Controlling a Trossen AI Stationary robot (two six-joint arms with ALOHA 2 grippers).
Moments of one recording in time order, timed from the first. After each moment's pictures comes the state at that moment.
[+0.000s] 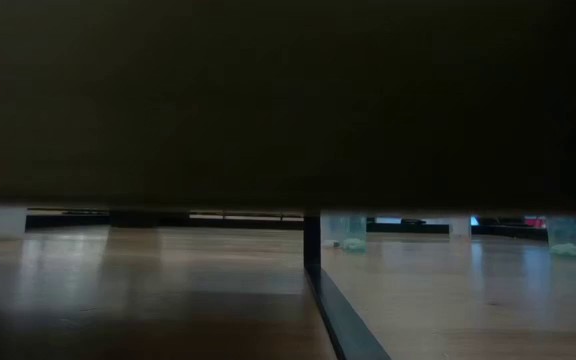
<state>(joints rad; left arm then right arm) -1.05 1.88 1.47 -1.19 0.25 -1.14 0.43 0.65 0.56 -0.42 0.31 0.33</state>
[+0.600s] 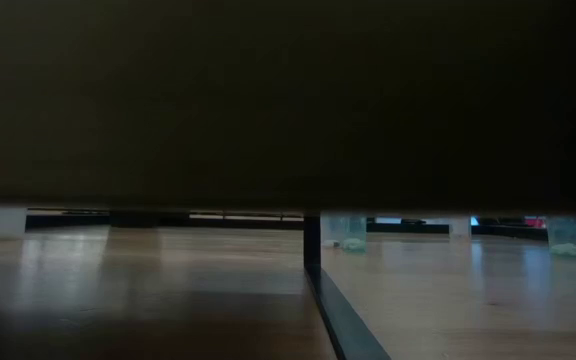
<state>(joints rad) -1.05 1.82 1.47 -1.21 0.25 -1.19 0.43 0.65 0.56 -0.42 0.31 0.33</state>
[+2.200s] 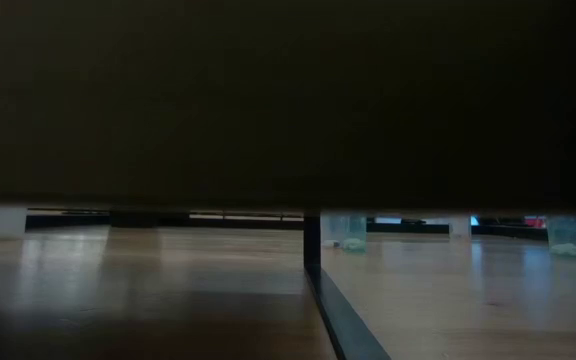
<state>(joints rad) -0.79 1.79 1.67 -1.57 -0.29 -1.13 0.43 0.65 0.56 -0.42 0.31 0.33</state>
